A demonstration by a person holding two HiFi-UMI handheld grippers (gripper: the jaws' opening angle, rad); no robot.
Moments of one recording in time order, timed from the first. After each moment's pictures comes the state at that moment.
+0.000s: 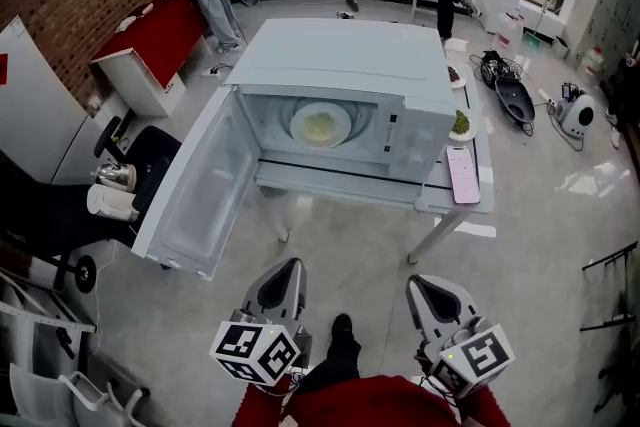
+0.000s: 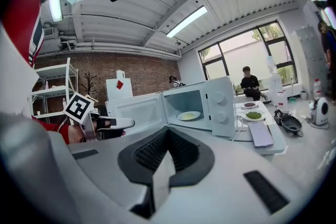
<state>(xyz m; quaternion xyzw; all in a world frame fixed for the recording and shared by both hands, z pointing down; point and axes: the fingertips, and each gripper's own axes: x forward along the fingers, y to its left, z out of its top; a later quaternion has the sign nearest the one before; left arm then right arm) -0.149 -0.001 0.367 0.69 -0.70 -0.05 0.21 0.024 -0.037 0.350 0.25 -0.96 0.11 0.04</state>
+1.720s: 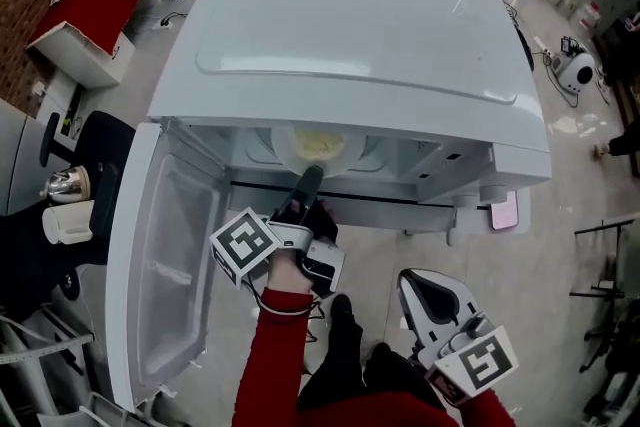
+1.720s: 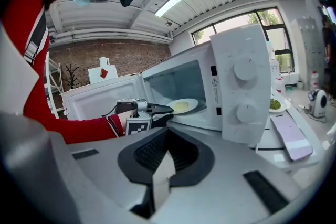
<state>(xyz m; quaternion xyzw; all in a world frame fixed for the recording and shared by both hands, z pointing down) -0.250 -0.248 0.465 0.52 -0.51 -0.39 0.56 -0.093 -0.144 0.386 0.27 -0.94 0.16 0.11</state>
